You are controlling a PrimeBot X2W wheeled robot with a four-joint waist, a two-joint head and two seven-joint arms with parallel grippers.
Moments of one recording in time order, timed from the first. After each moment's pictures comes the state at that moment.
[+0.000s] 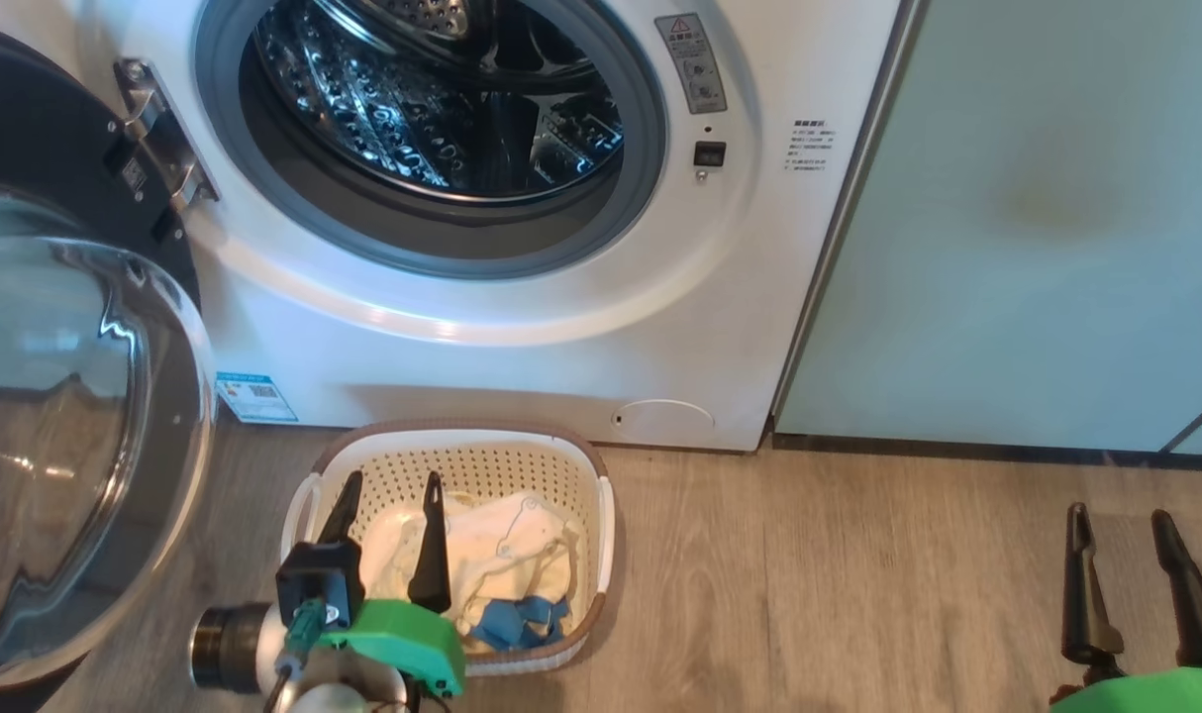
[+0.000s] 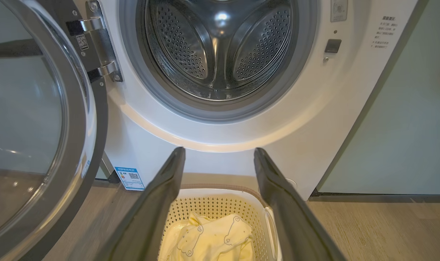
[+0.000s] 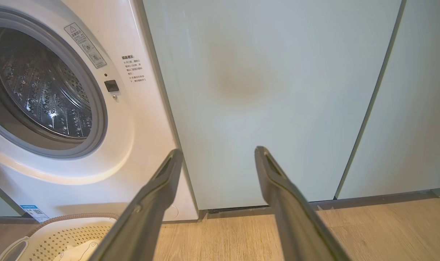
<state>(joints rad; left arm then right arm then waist) -0.13 0.23 -0.45 0.22 -0.41 0.25 -0.24 0.12 -0.03 -0.07 0.06 0.17 0.13 -0.24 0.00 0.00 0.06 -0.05</state>
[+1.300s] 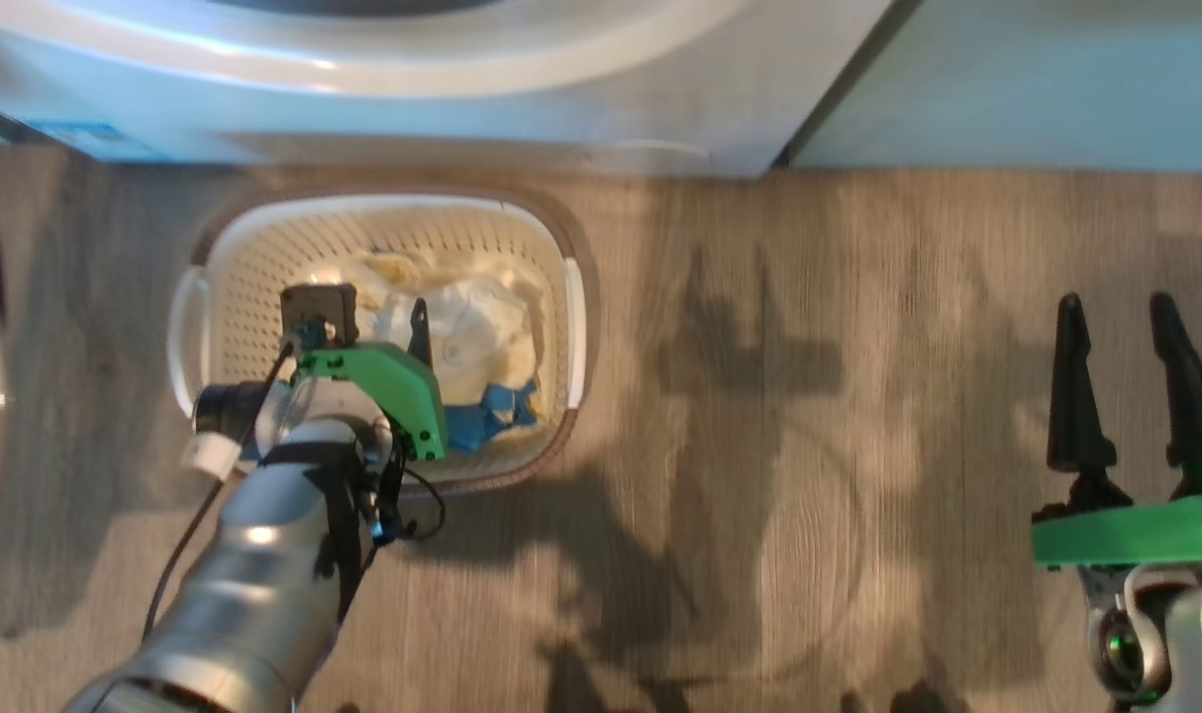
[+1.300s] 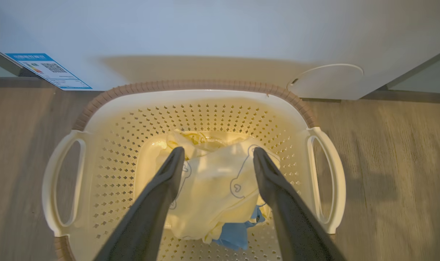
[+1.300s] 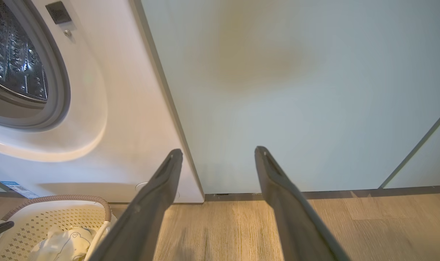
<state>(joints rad) -0.78 0.09 -0.47 1.08 -0.53 -0.05 -0.18 -0.16 -0.03 0.01 0.03 0.18 0.13 -0.25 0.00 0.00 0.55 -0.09</state>
